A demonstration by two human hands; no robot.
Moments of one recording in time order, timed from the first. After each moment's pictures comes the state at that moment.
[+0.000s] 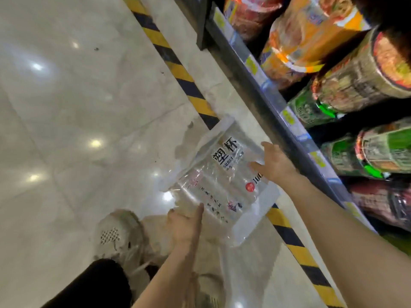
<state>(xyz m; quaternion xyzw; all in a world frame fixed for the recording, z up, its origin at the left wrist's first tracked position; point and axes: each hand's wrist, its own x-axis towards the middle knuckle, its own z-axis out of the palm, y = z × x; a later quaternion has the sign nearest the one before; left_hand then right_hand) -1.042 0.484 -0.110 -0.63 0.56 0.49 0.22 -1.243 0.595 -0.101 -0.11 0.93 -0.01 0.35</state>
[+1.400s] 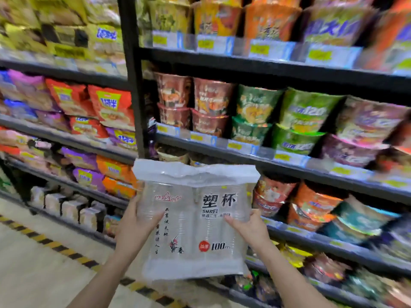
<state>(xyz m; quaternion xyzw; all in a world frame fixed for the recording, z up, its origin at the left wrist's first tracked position) -1.178 0.282 0.669 -0.07 0.83 0.55 -0.09 -1.171 0.539 0.653 0.23 0.83 -0.51 -0.02</state>
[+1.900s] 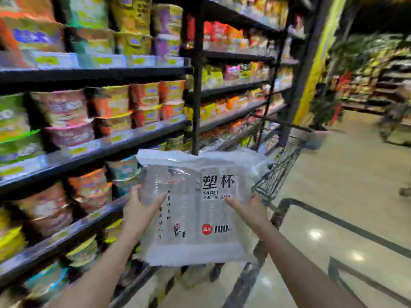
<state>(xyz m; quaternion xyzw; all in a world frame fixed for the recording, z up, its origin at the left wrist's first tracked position) -0.977 0.579 0.723 0.40 0.72 0.51 0.23 -0.730 0.645 0.725 0.64 0.56 -0.39 -0.34</state>
